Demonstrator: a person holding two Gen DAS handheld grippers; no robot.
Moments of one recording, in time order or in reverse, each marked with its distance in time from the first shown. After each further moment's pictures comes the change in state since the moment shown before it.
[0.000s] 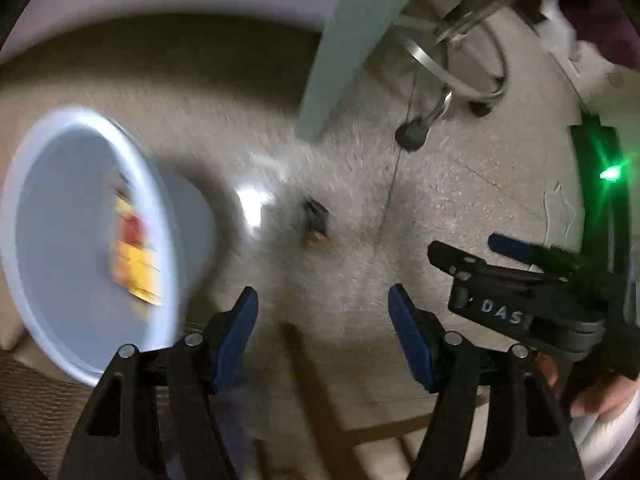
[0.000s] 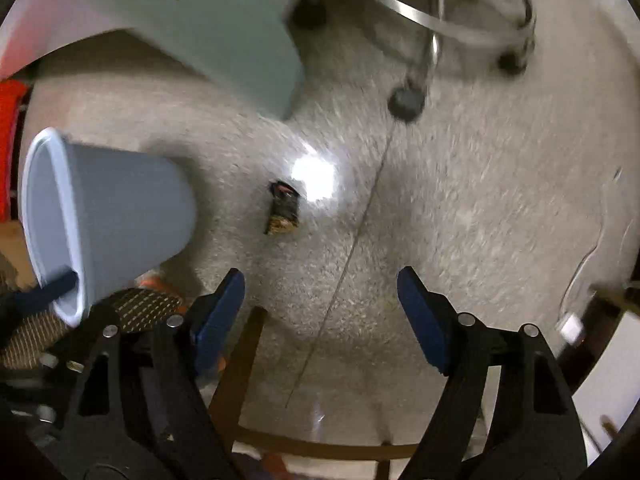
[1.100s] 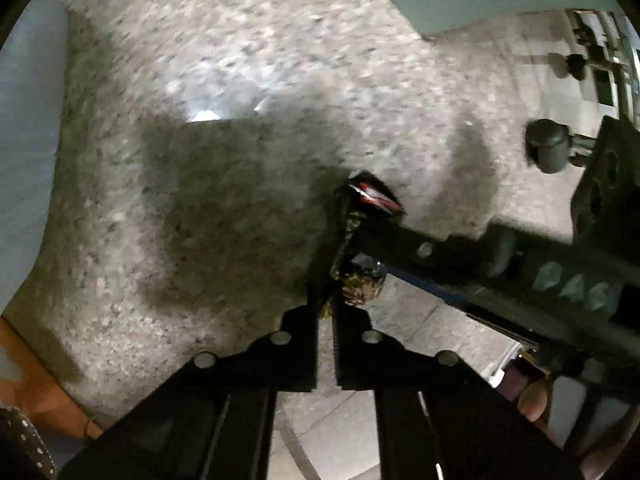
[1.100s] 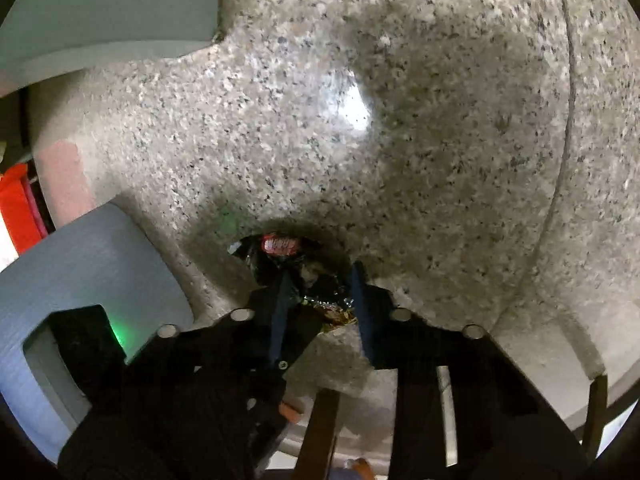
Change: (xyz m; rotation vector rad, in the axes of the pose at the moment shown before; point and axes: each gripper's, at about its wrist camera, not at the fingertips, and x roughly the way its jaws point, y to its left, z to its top) left arm 0.263 0.070 0.030 -0.291 0.100 -0.221; right arm 0.252 -0.004 0.063 0.220 0.245 0.304
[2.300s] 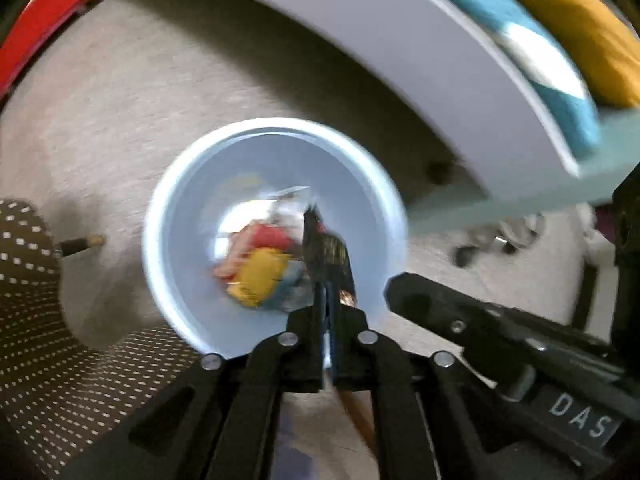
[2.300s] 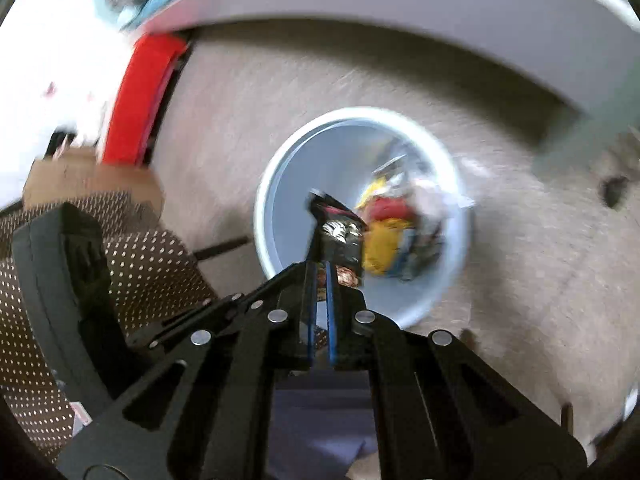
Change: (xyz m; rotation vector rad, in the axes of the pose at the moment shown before) left arm -0.410 0.065 -0.114 -0.073 -0.457 0.180; right arm -0.203 0.316 -0.223 -0.607 -0.180 0.096
